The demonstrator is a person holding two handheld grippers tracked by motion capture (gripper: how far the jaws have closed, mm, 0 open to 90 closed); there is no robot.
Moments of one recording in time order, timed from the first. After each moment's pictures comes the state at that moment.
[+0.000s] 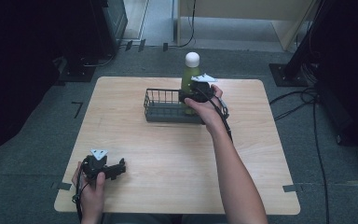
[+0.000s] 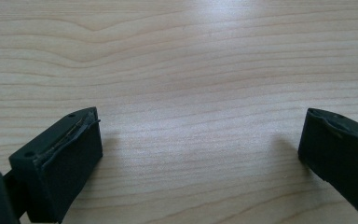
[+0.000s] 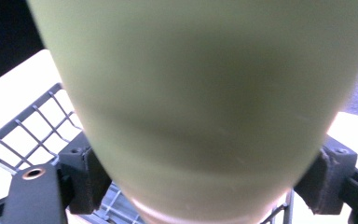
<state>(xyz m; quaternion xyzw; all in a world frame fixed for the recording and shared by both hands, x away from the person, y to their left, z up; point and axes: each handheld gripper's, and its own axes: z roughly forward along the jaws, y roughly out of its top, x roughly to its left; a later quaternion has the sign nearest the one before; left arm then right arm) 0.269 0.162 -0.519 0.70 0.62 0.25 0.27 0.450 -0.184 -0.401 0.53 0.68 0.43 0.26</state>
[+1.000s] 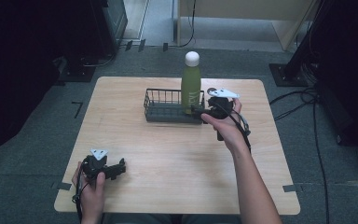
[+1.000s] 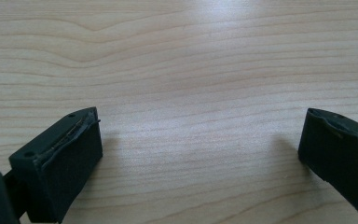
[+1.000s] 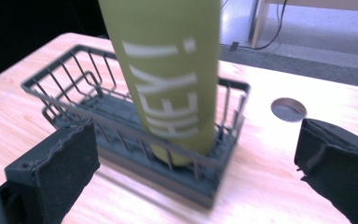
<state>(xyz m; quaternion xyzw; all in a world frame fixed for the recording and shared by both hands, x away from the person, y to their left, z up) 0.269 0.162 -0.519 0.70 0.62 0.25 0.27 0.383 -0.235 -0.402 0.52 0.69 0.44 0.24</state>
